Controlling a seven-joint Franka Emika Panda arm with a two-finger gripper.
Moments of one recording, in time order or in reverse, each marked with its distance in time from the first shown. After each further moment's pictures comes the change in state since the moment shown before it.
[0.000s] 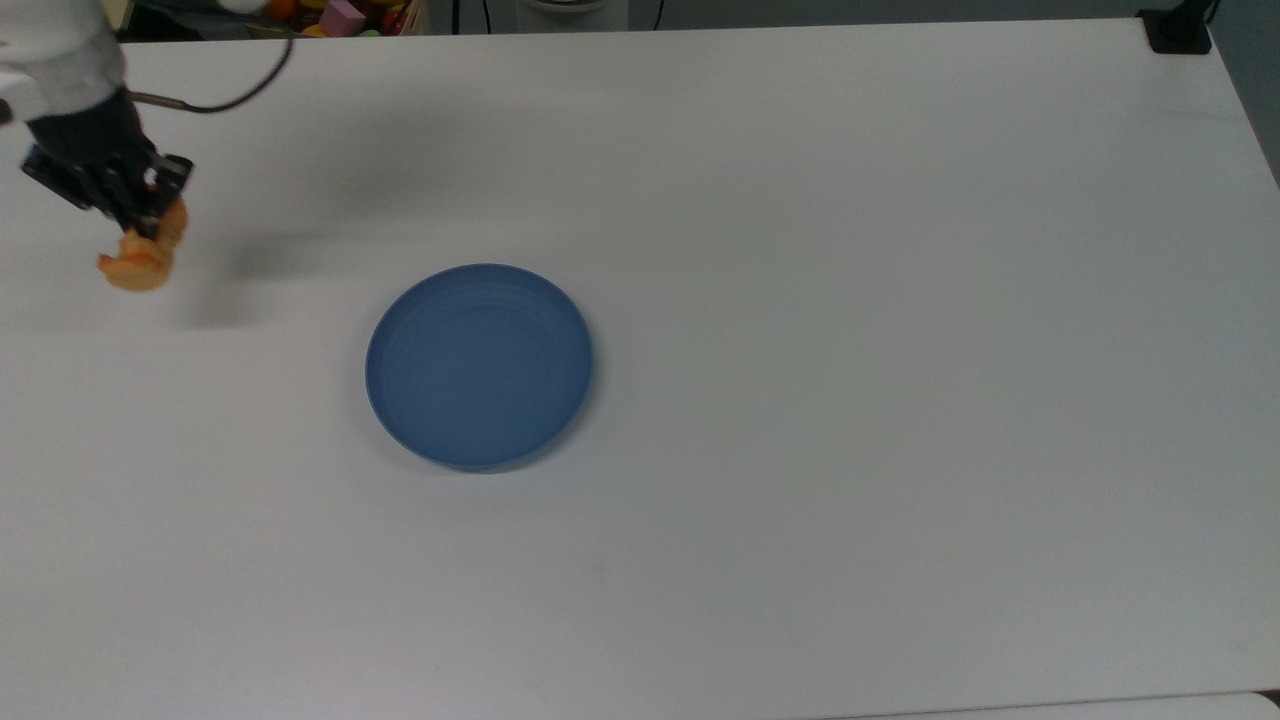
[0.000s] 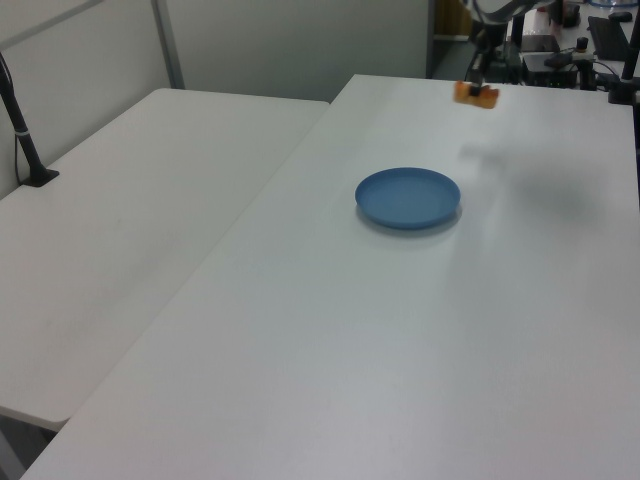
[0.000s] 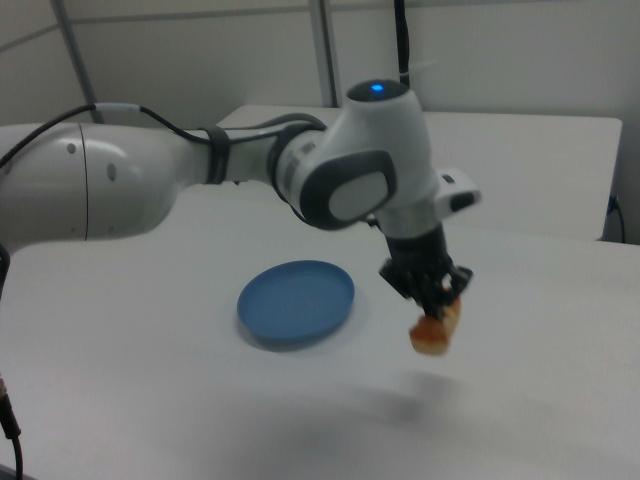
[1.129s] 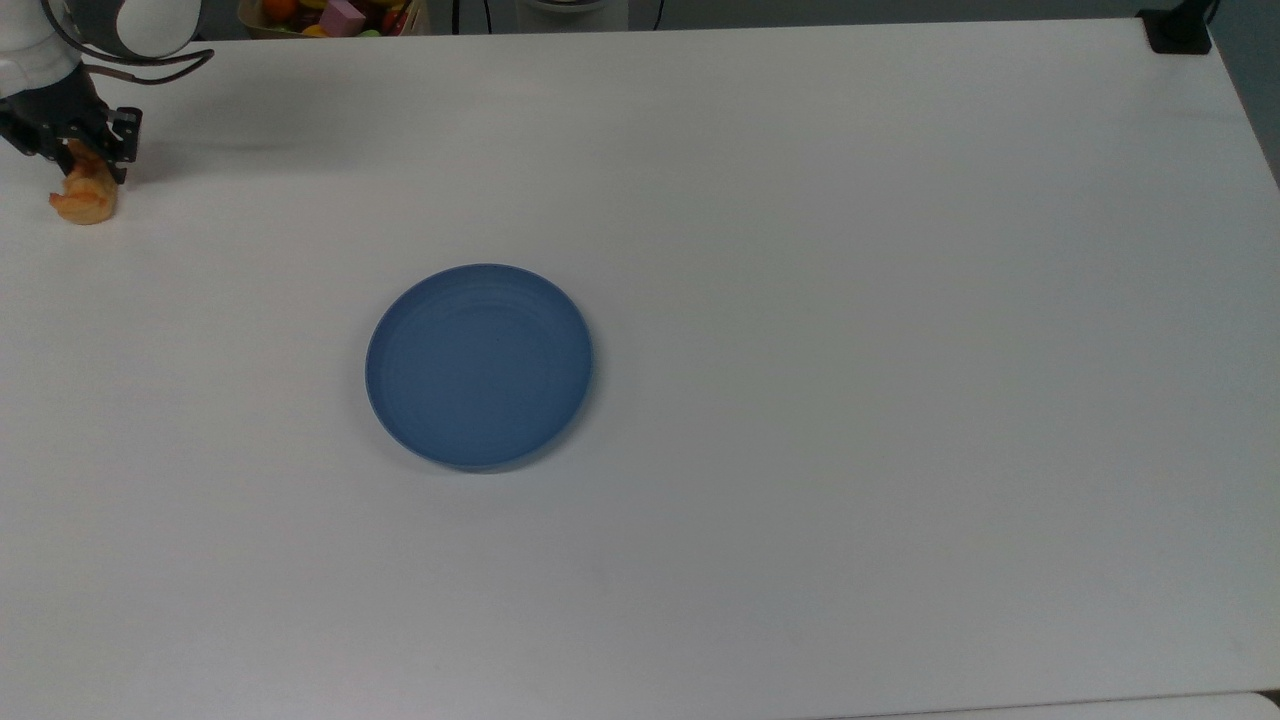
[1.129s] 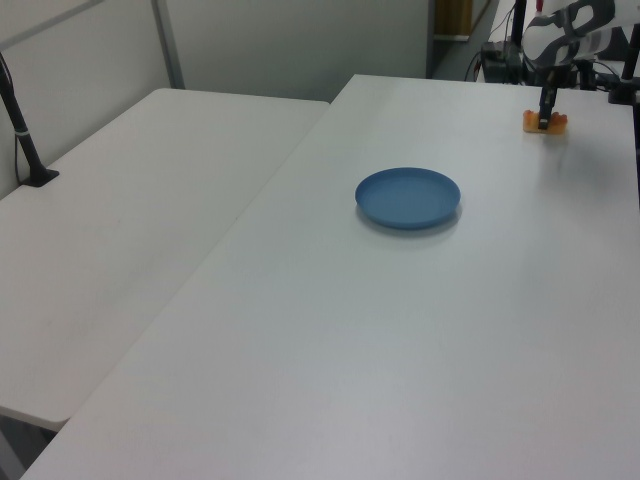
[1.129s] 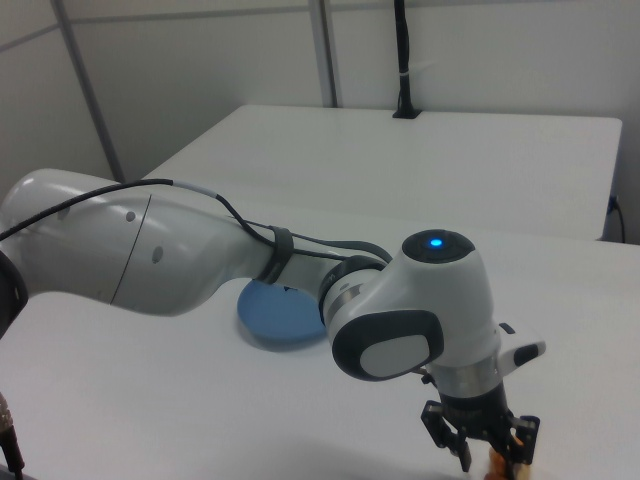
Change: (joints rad) arm -0.059 0.062 -0.159 -0.282 0.070 0.259 -0.369
